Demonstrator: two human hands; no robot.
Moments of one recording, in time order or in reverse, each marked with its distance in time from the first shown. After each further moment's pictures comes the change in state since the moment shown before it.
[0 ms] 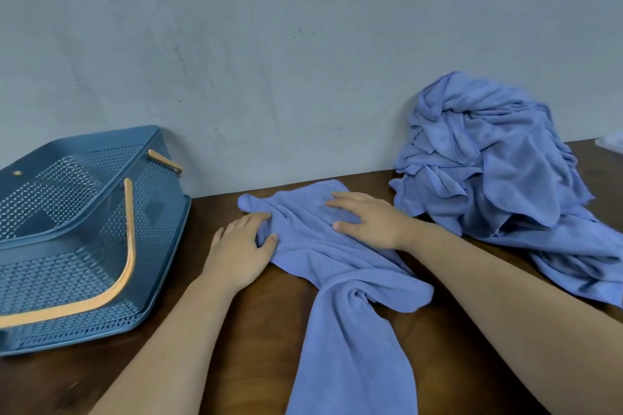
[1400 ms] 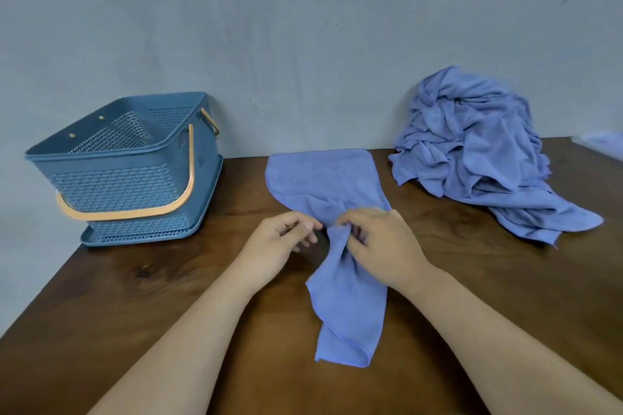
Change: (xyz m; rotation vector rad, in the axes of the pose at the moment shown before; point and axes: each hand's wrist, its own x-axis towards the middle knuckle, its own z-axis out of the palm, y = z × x) left_hand -0.158 0.055 -0.017 -0.907 -0.091 0.166; right_hand -0.168 -0.120 0.044 -0.092 0.407 -0.158
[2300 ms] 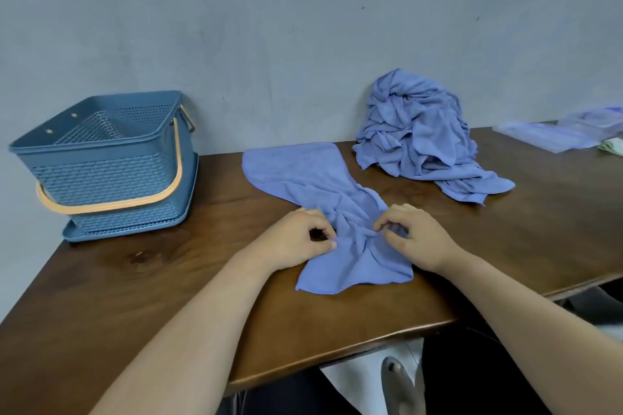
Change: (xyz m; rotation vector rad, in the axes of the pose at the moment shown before) left_hand -0.015 0.017 0.034 0.523 -0.365 0.239; right_hand -0.097 0.040 -0.049 0.105 -0.033 0.165
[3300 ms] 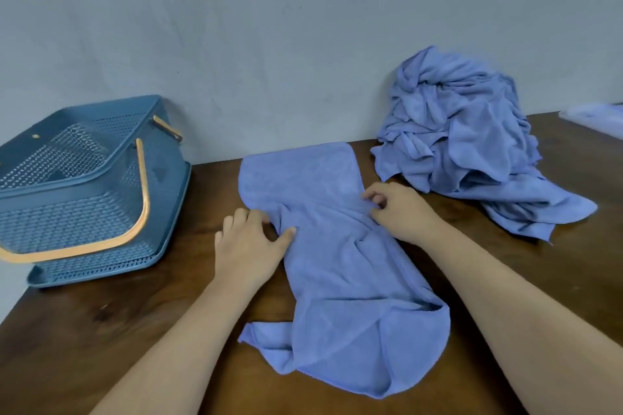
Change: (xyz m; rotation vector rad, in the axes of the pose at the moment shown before) left_hand 0.044 -0.058 -0.020 0.431 0.409 -0.647; right_hand 0.151 0.052 0.022 0.028 -0.108 0.333
